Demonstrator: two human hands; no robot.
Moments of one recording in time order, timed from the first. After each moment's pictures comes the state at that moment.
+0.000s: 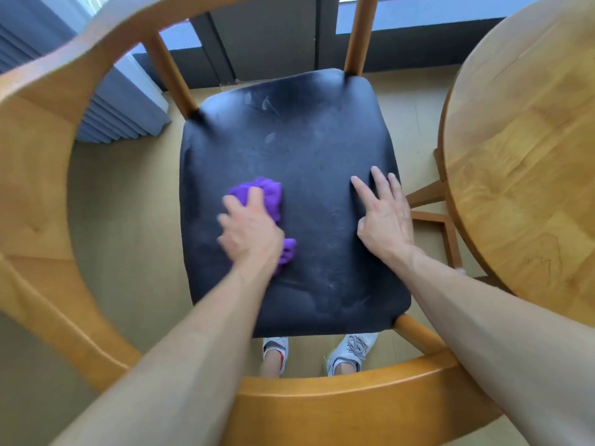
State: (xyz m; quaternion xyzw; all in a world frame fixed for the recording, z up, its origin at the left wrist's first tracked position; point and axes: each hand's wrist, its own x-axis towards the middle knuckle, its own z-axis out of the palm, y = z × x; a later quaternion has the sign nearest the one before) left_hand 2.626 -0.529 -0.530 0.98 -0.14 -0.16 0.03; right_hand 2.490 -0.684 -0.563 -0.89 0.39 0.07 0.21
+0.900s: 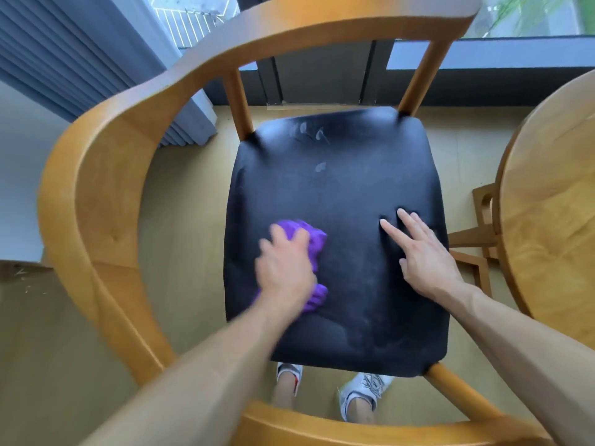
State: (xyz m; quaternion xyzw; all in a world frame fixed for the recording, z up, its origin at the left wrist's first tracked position) left_hand 2.635 -0.507 -0.510 0.94 -0.24 -0.23 -0.06; right_hand 2.497 -0.699 -0.557 -0.92 0.28 0.16 0.20
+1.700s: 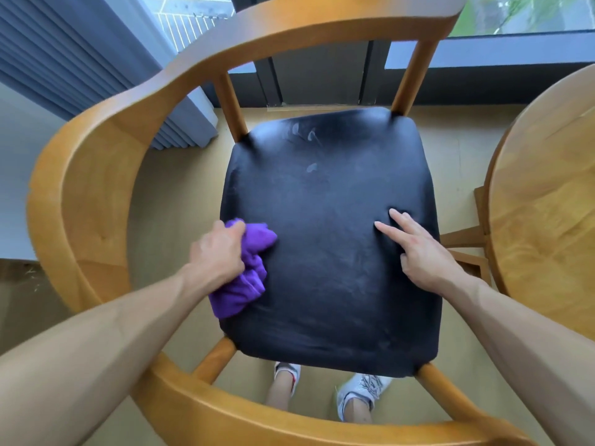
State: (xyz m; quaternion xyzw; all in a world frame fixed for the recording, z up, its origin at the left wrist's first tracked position) left_hand 2.714 -0.455 -0.497 0.91 -0.26 -0.28 -0.14; right_hand 2.495 -0.720 -0.548 -0.90 0.26 0.18 0.29
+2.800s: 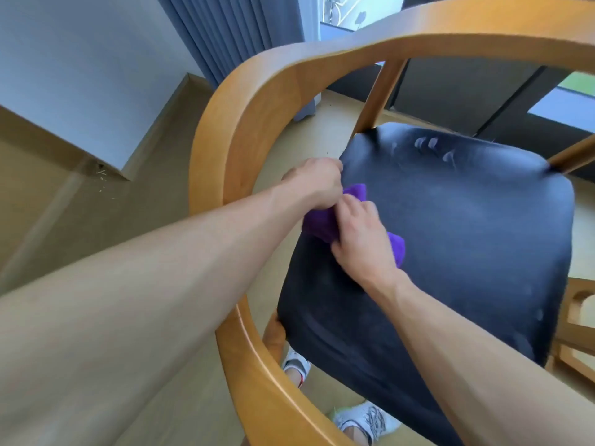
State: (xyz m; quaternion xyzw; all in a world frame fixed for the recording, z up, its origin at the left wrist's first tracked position) left_hand 2.799 -0.457 -0.475 0.94 -0.18 -0.30 0.06; right_hand 2.678 -0.533 -0.543 -0.97 0.04 0.04 0.24
